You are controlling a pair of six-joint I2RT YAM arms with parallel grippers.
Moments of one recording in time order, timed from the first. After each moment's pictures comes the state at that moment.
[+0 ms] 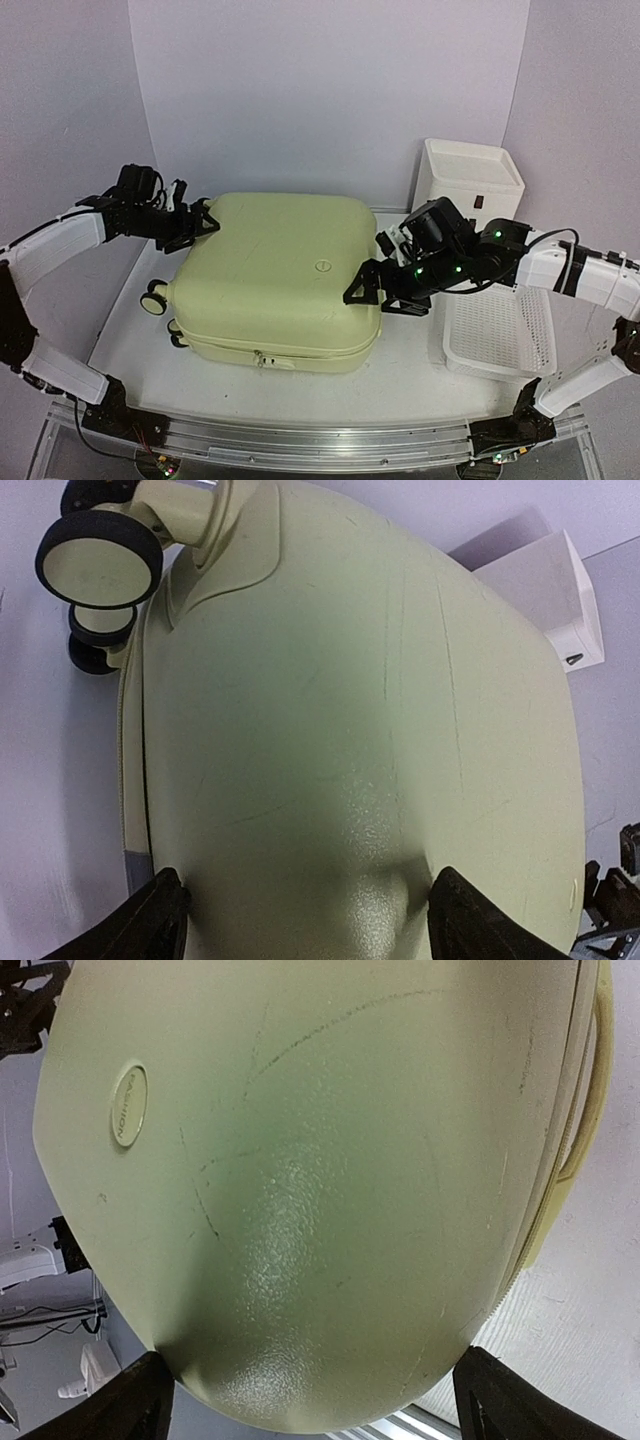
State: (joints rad) left arm -0.27 1.32 1.09 -0.50 0.44 -0.49; right arm 0.91 1.35 1.12 -0.60 -0.25 0.79
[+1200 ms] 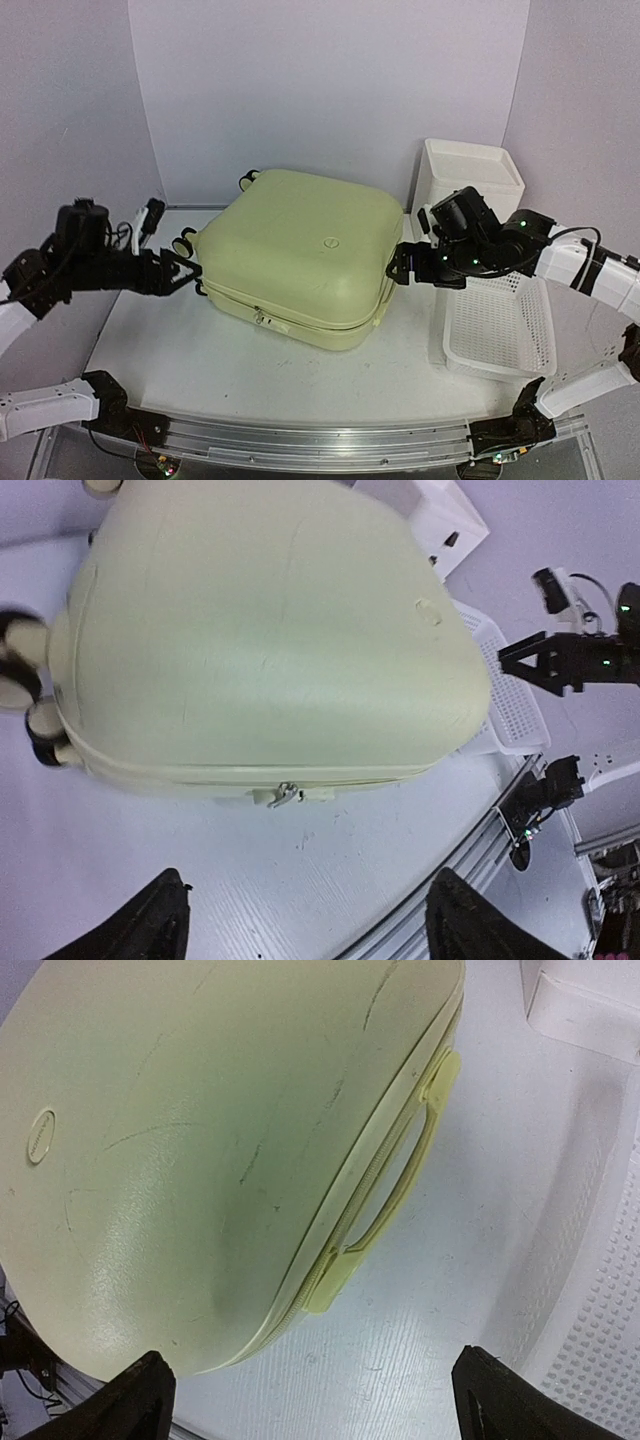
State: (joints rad) left arm -0.56 0.75 0.97 -0.73 0.30 -0.39; right arm 0.80 1.28 1.13 -0.72 0.11 0.66
